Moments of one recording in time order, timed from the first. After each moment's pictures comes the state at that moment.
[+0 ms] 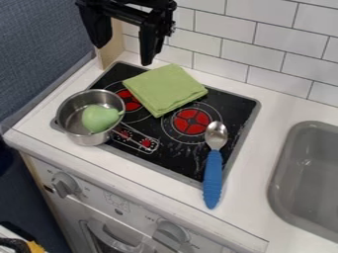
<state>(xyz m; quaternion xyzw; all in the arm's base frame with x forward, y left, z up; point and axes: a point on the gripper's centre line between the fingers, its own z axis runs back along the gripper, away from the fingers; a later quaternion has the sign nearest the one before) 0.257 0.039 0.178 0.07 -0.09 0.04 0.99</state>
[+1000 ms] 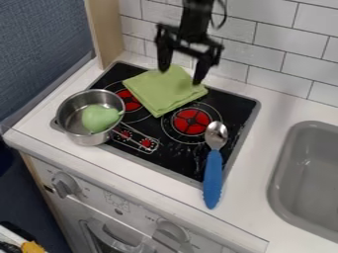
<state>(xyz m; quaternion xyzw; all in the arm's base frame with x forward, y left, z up) 0.388 0.048 0.048 0.09 0.06 0.05 0.99</state>
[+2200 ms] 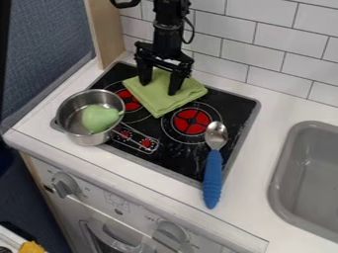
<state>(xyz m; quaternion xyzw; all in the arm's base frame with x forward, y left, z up) 0.394 0.089 0.014 0.06 0.05 0.03 1.00</state>
